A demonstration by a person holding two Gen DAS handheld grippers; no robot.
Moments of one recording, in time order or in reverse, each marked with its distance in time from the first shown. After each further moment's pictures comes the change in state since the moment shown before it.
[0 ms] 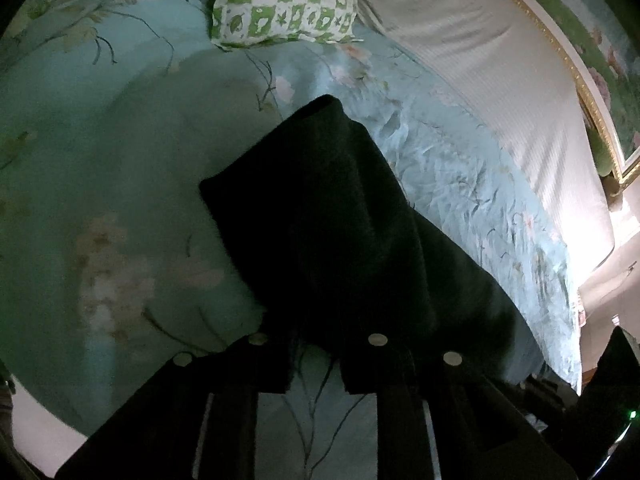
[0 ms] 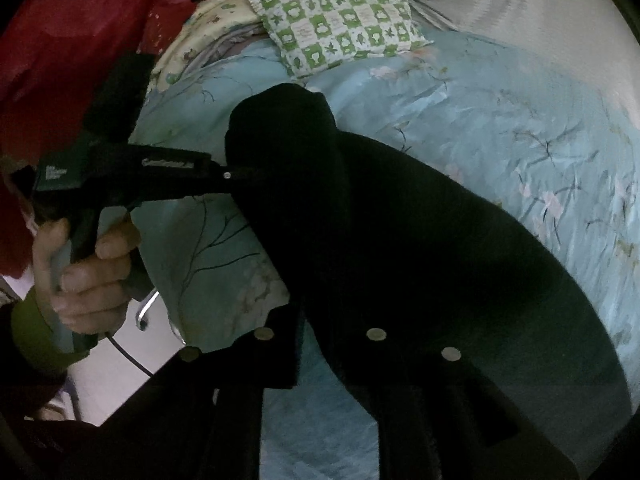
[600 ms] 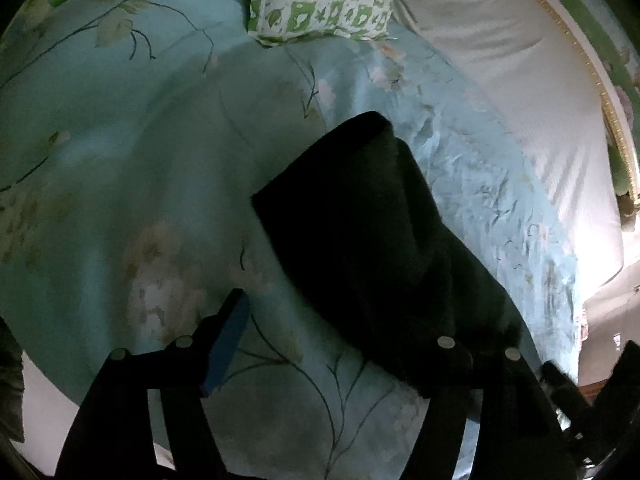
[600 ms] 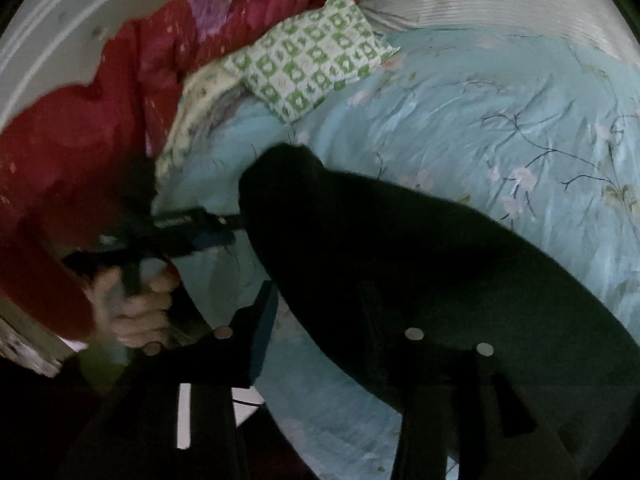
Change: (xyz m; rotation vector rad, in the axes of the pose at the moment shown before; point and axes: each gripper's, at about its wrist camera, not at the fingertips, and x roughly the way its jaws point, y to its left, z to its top) left arm -0.004 0.022 0.022 -0.074 0.068 0.054; right arm -0.066 -0.046 0.007 0.227 -0.117 0.140
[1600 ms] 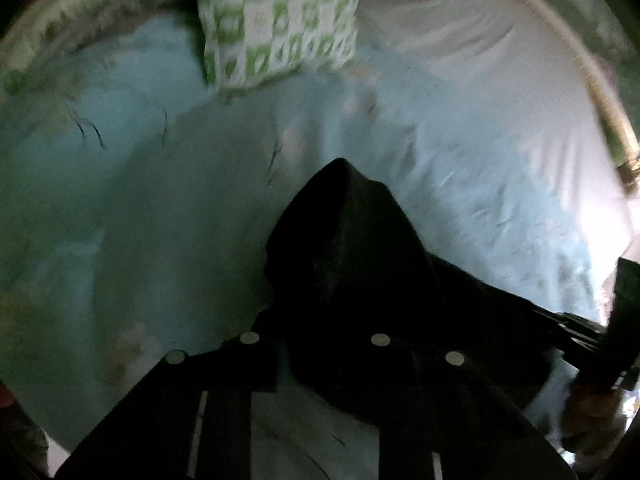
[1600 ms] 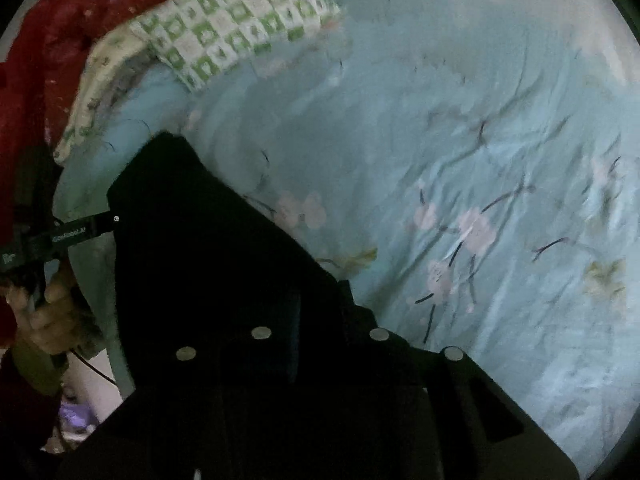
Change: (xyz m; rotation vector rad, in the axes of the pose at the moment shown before) left arm 0.000 -0.027 0.023 0.144 -0.148 0.004; right arm 0.069 -0.042 0.056 -0.086 0.129 -0.223
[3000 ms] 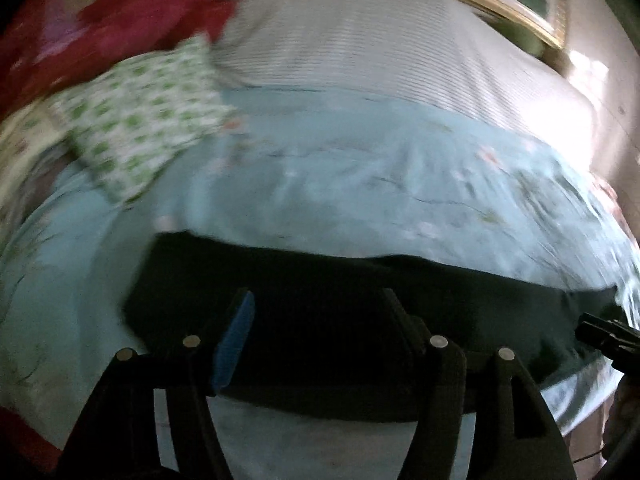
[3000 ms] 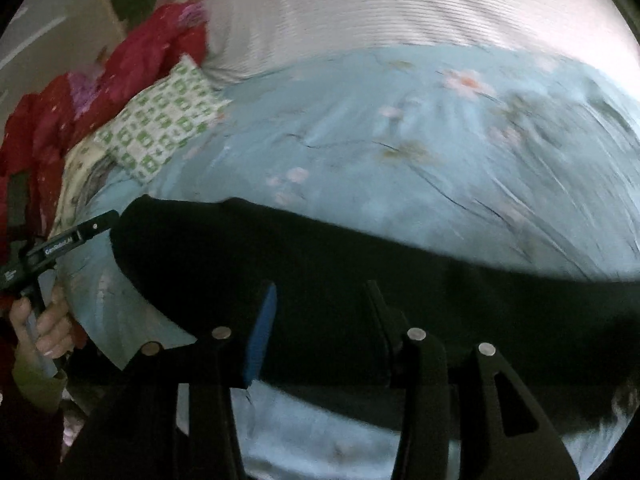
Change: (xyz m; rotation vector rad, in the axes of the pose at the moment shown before) left arm -0.024 -0.146 -0.046 0.480 -0.080 0.003; right arm -0.138 -0.050 -0.167 0.408 -0.247 -0.212
